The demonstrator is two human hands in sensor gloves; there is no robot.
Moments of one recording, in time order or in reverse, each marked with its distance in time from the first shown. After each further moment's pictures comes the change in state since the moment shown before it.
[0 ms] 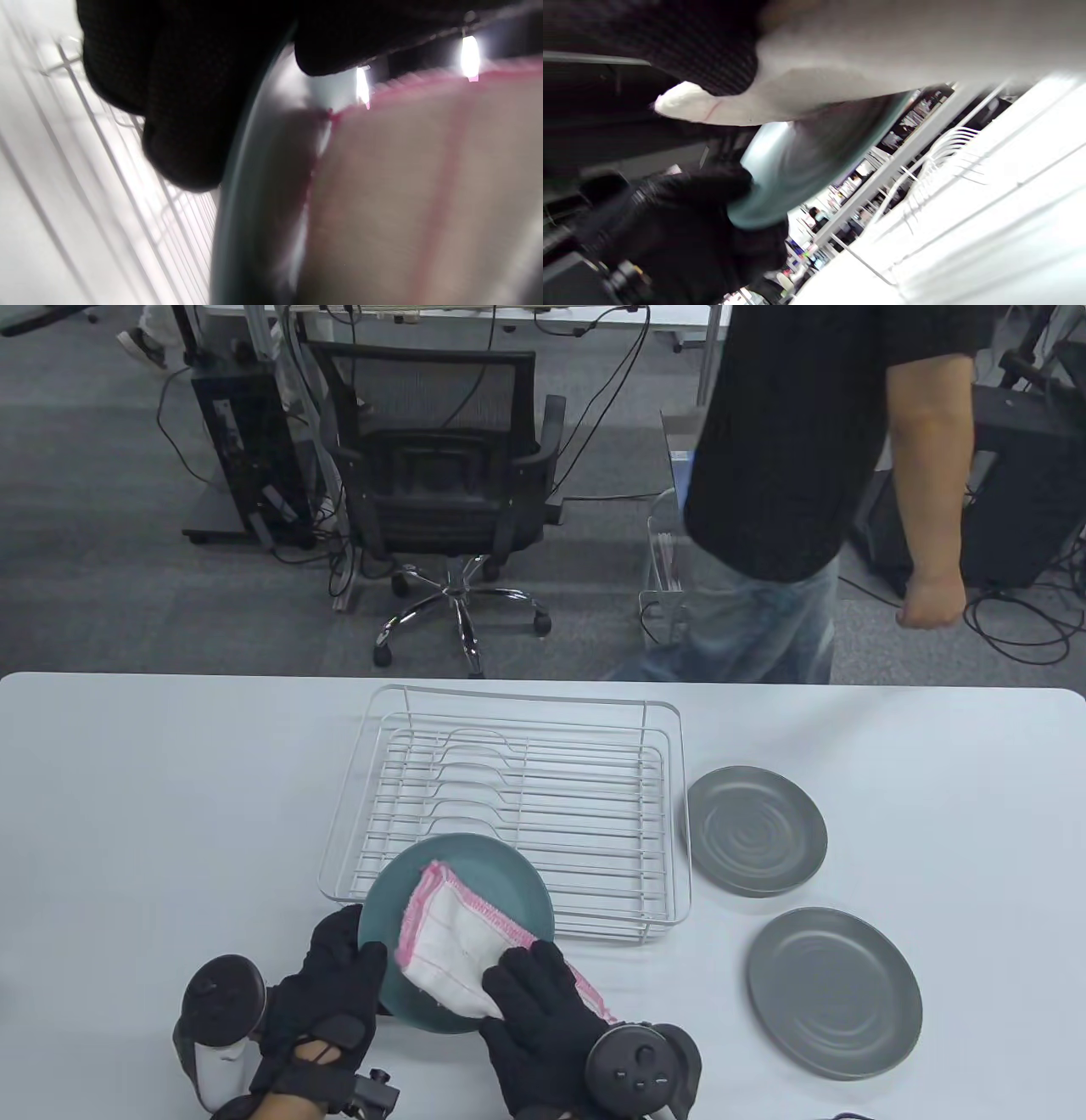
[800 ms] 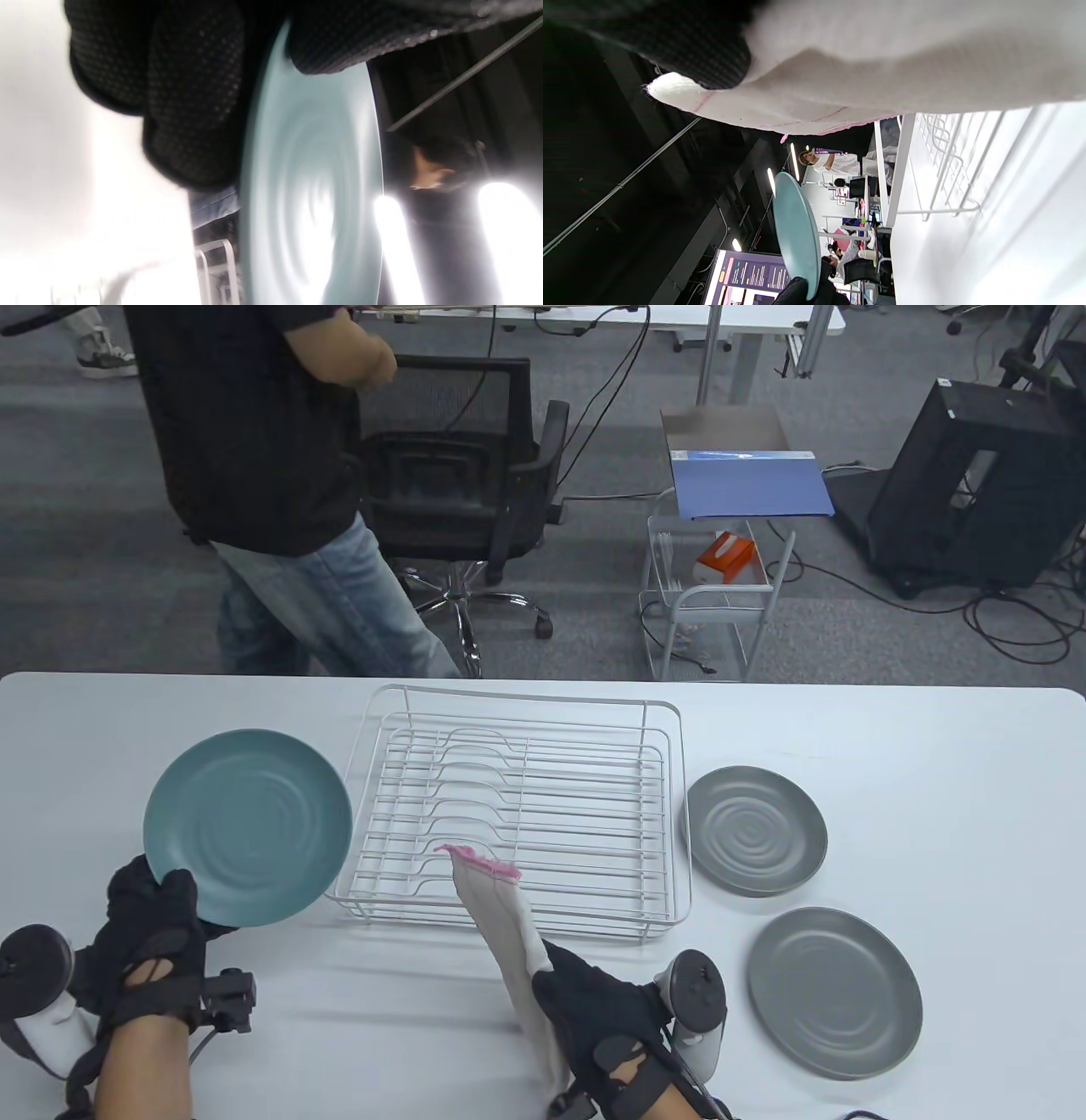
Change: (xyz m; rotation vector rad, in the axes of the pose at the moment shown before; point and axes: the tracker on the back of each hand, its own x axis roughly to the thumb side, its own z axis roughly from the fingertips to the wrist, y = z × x) left_hand -0.014 0.131 -0.010 0.446 0.122 0.098; right_hand -0.063 -0.022 -0.017 0.059 0.199 -0.734
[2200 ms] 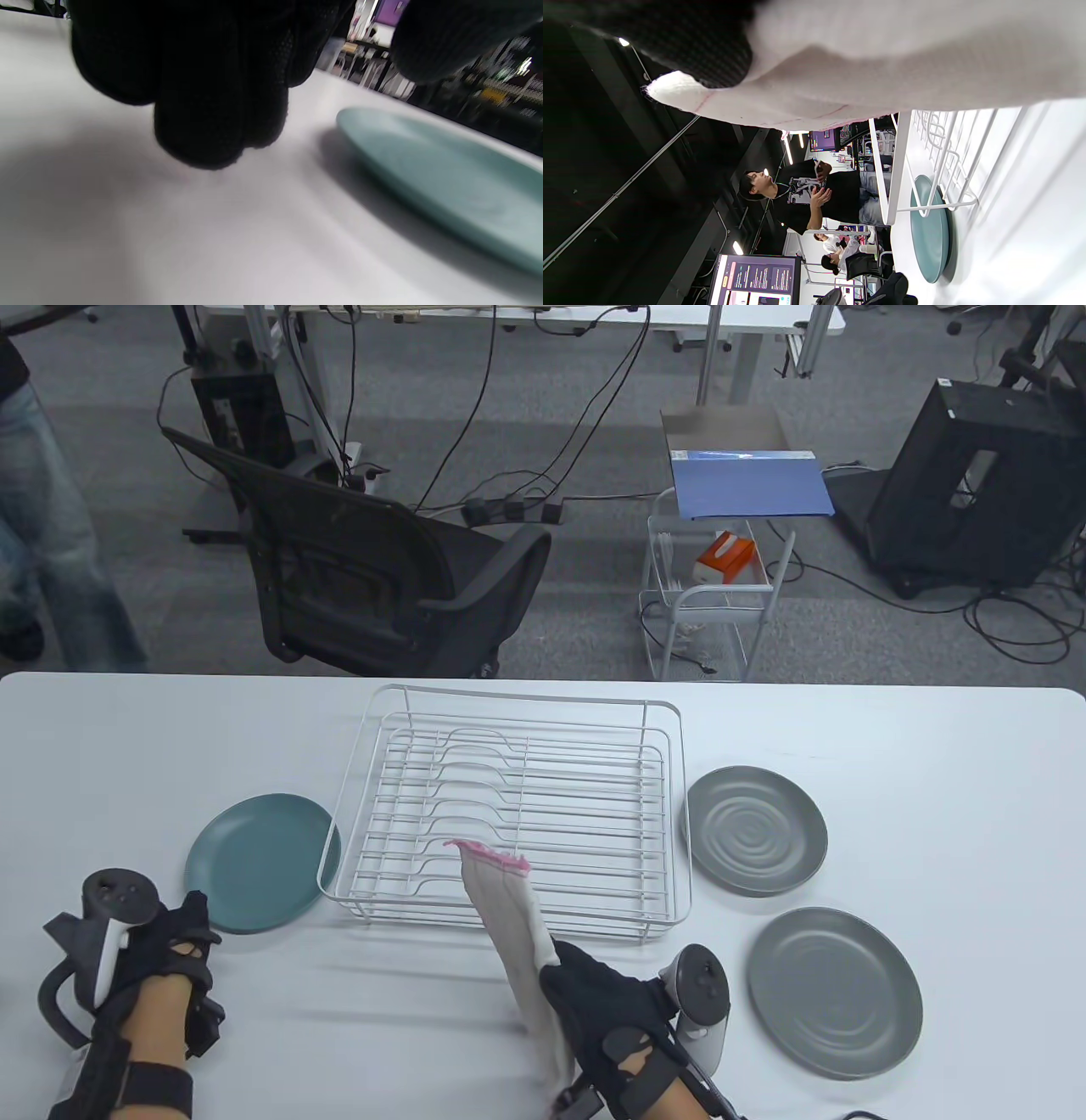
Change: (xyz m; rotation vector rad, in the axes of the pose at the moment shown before) left_hand -0.078 0.007 -0.076 -0.012 0.533 -1.108; right_hand -0.007 -0.005 -0.004 0.023 0.047 -0.056
